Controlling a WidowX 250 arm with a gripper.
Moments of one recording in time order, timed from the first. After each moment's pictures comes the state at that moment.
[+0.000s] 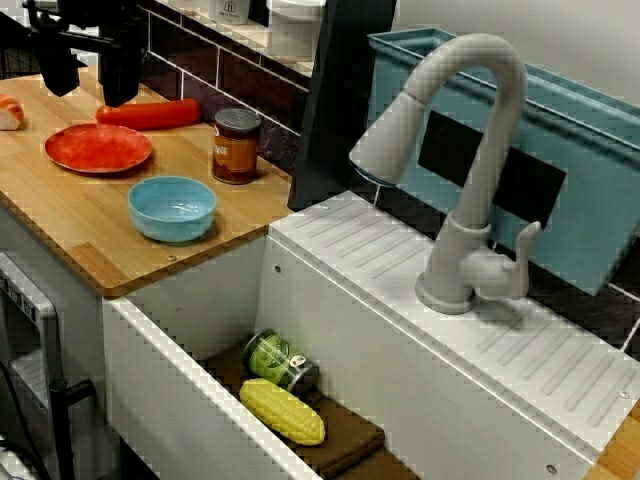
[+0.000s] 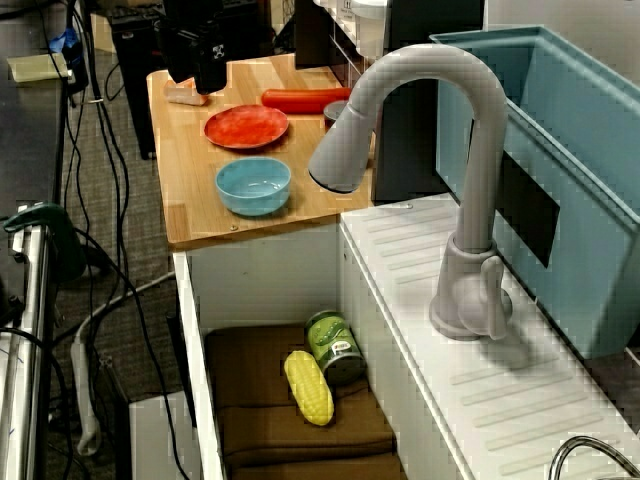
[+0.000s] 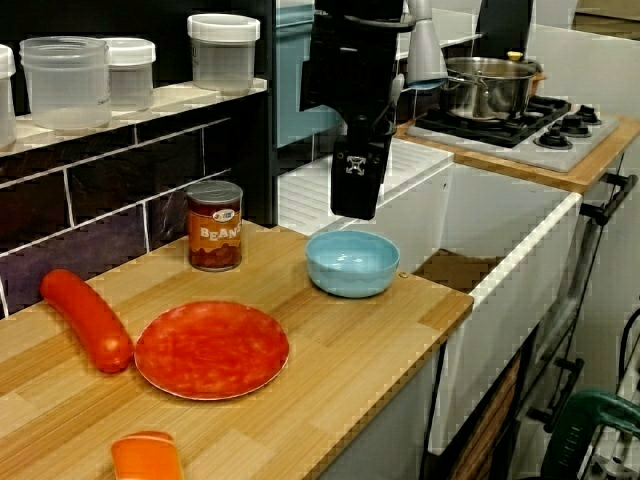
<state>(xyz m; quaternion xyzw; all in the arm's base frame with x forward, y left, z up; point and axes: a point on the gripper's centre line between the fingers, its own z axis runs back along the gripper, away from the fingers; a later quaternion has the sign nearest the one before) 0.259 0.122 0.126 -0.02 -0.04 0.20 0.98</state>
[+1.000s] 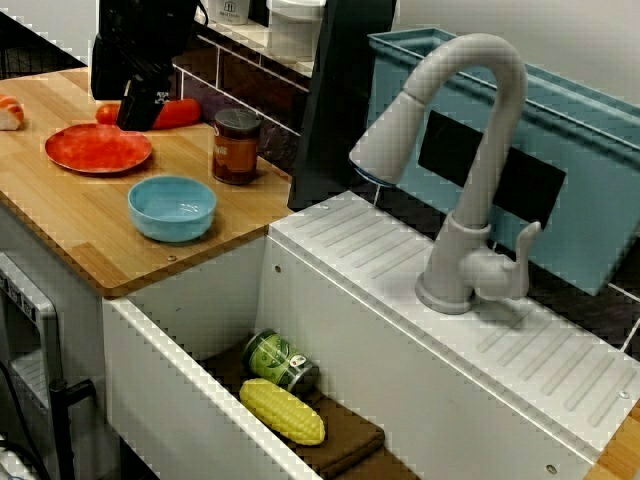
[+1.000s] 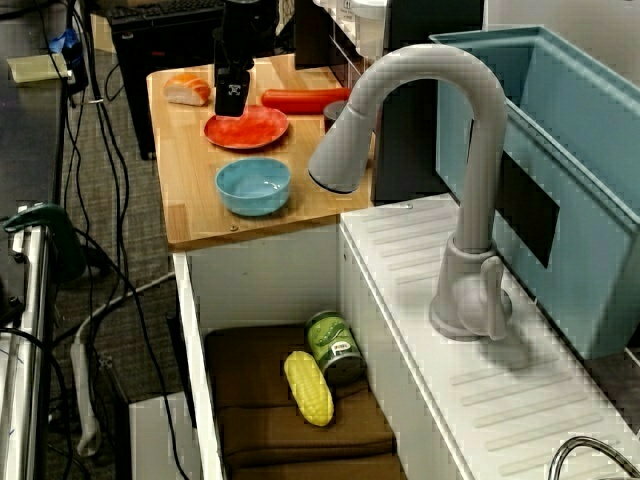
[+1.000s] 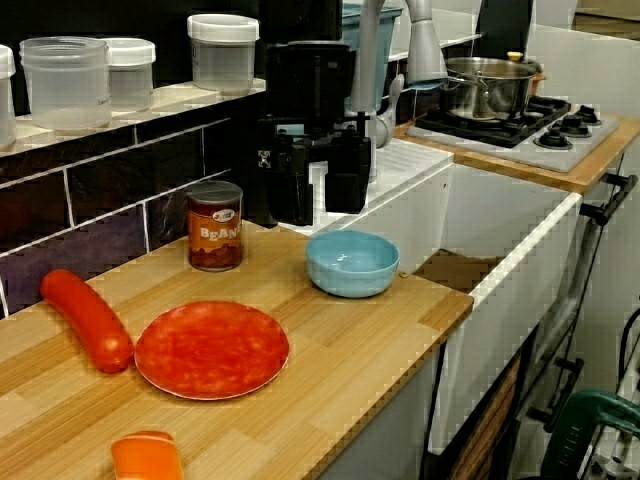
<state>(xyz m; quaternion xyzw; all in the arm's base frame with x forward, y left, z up) 0.289 0.124 0.104 0.09 0.08 -0.07 0.99</state>
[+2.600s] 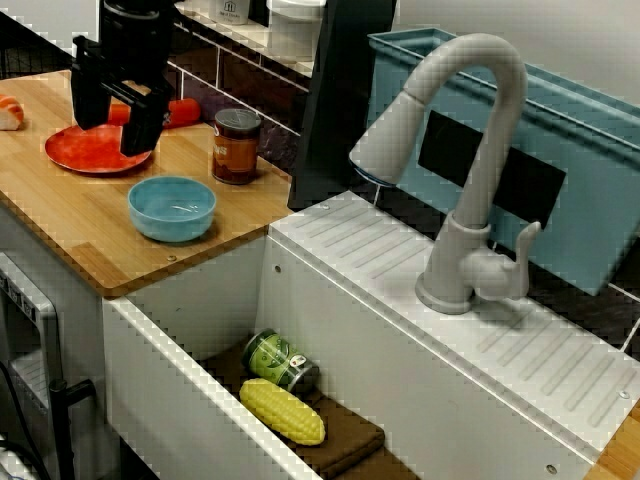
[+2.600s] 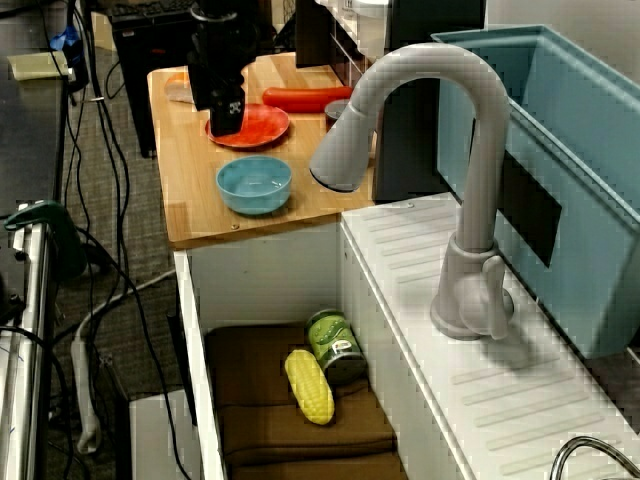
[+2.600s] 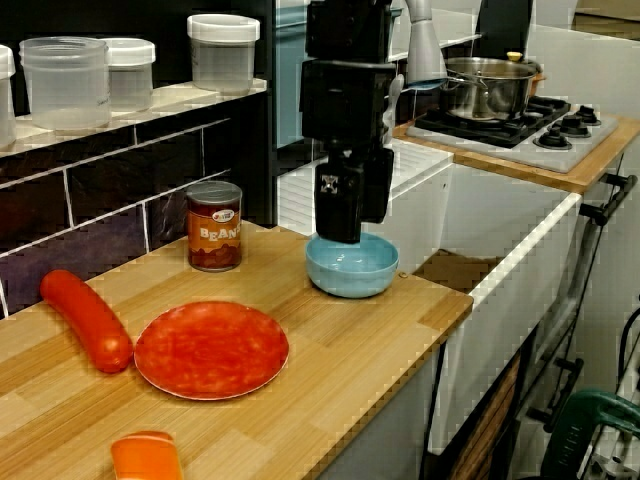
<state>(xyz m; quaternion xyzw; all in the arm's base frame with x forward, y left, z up) 0.270 0.108 0.097 0.07 0.01 0.10 0.99</state>
